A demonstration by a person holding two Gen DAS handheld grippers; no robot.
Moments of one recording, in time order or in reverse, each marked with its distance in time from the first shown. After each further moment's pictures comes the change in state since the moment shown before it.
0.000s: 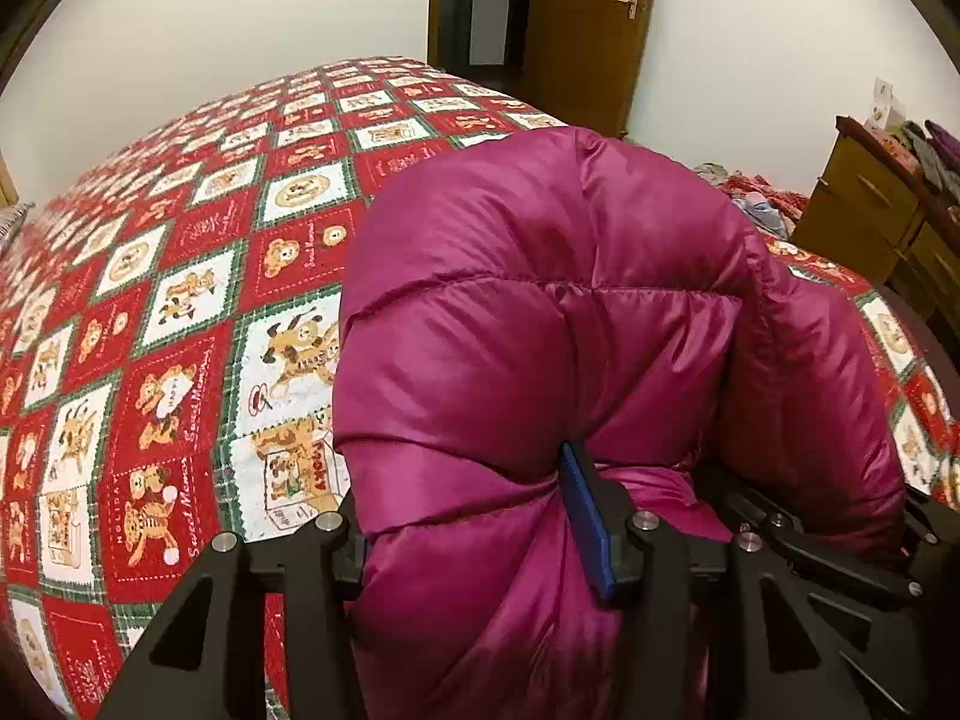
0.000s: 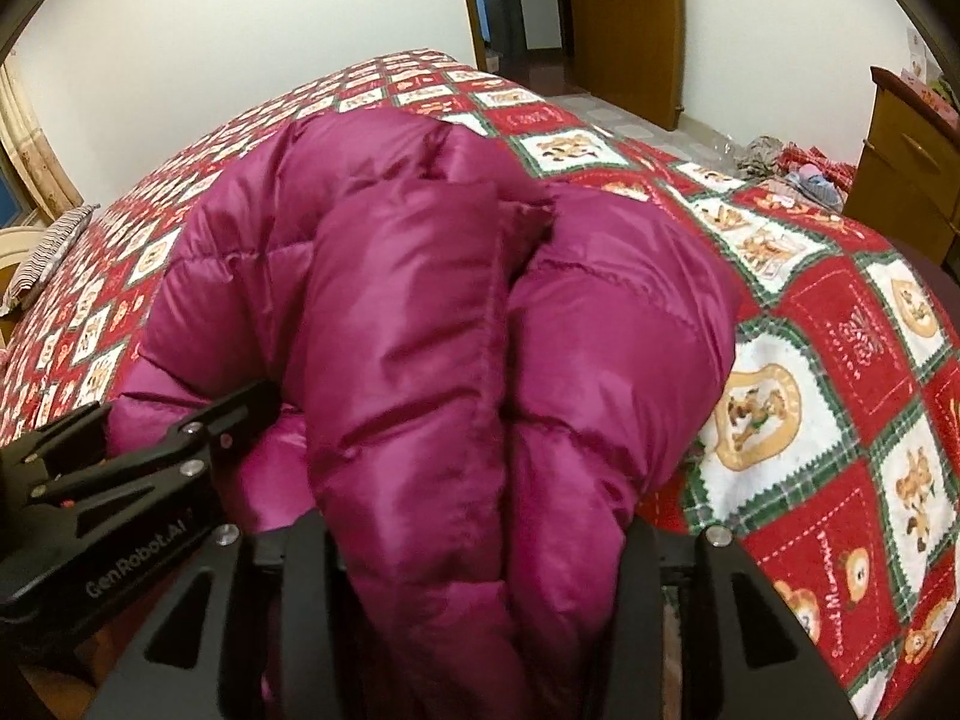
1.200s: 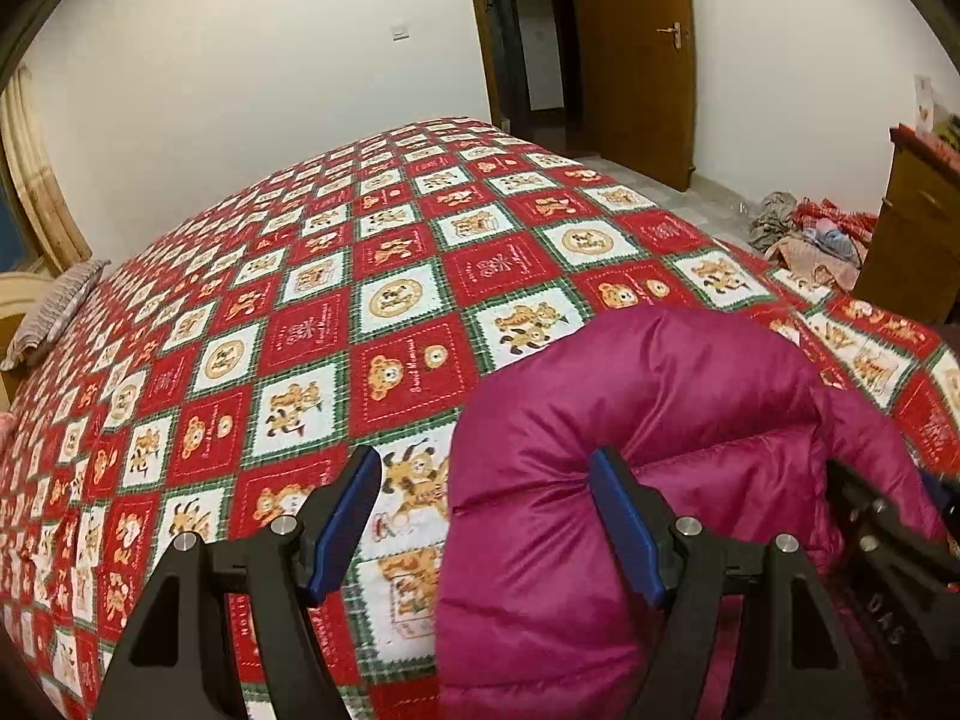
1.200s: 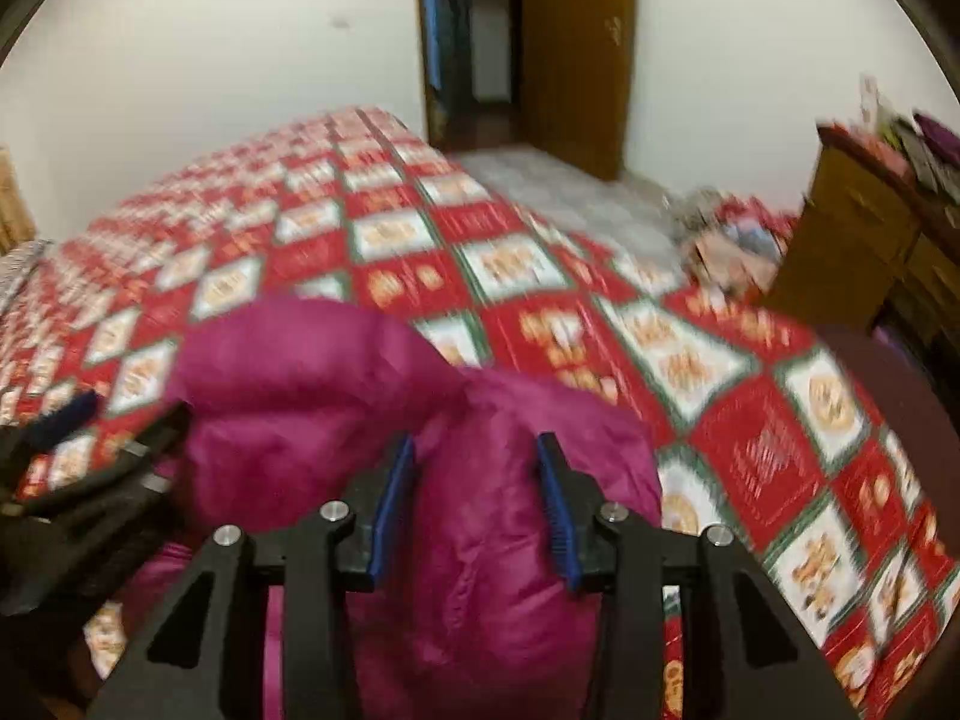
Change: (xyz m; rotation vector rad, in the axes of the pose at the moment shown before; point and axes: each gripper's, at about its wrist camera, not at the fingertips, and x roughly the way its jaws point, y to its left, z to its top) left arm -0.019 0.037 0.042 0.032 -0.118 0.225; right arm -0.015 -0.011 0.045 0.054 -0.073 -0.182
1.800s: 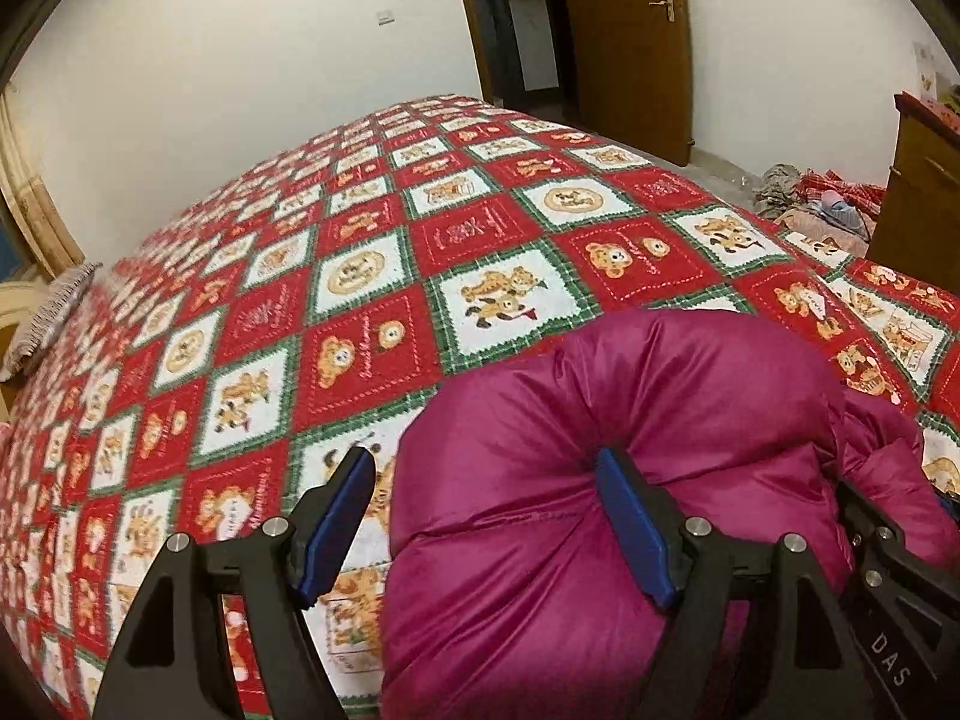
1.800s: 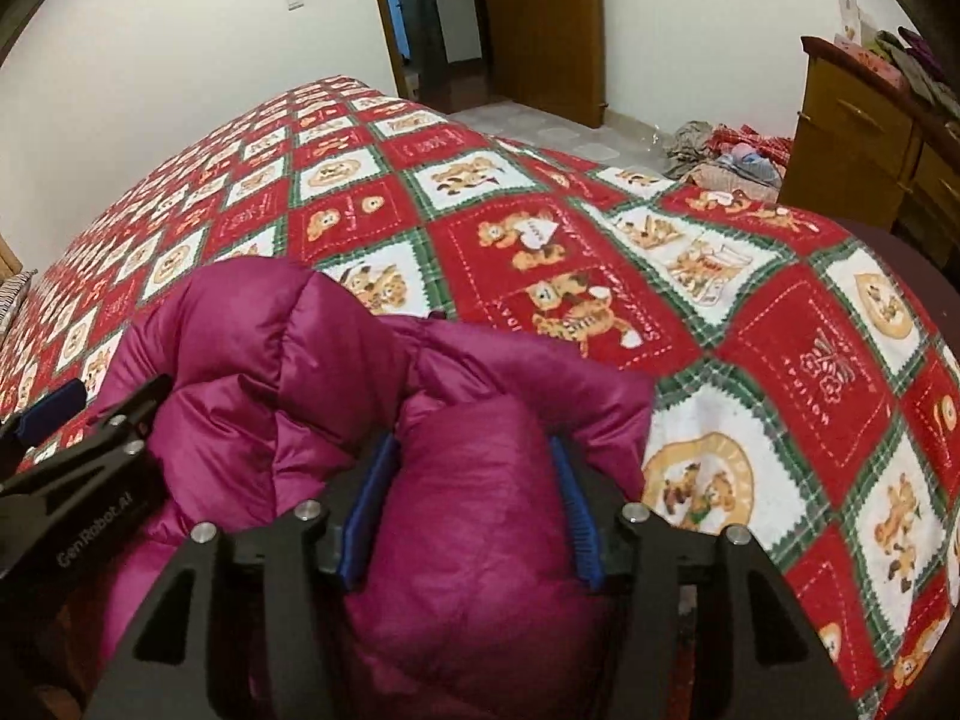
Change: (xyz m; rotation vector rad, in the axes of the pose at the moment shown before) left arm 0.043 -0.022 -0.007 0.019 0.049 0.005; right arm 0.037 -0.021 -0.015 0.073 0.039 0.044
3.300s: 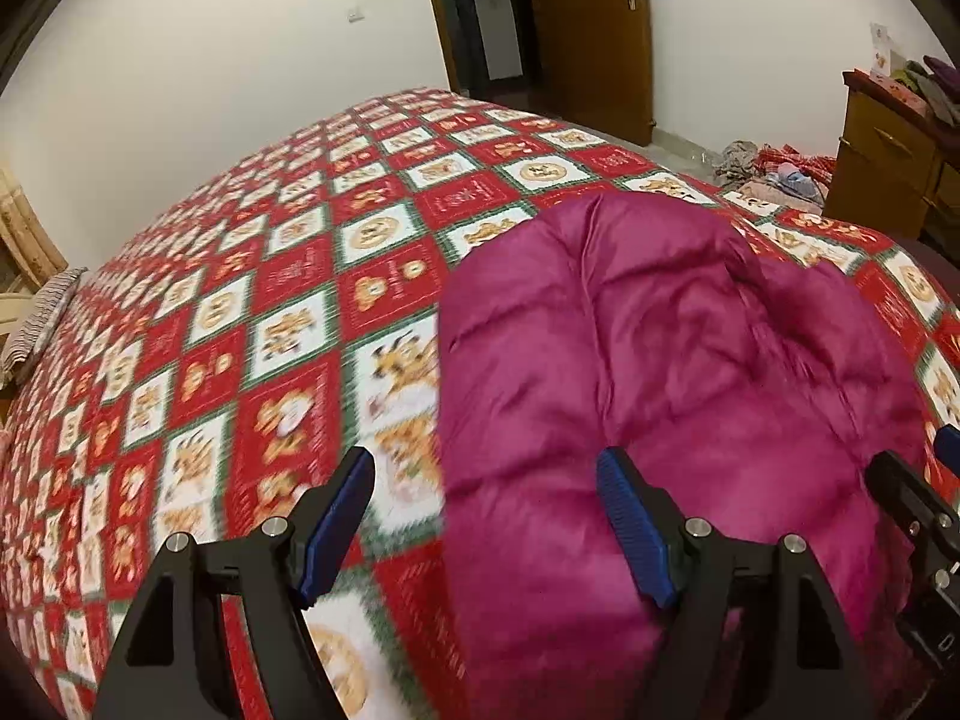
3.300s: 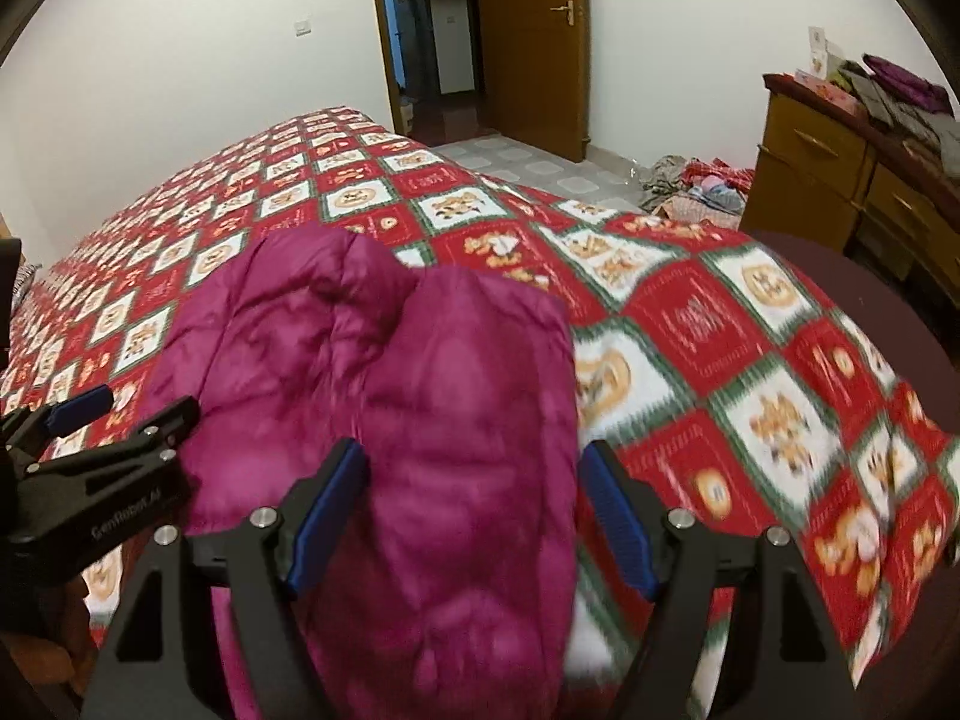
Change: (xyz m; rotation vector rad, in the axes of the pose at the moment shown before) left arm -0.088 0.027 -0.057 0.068 0.014 -0.051; right arm -0.098 0.000 -0.056 -0.009 -0.081 -0.043
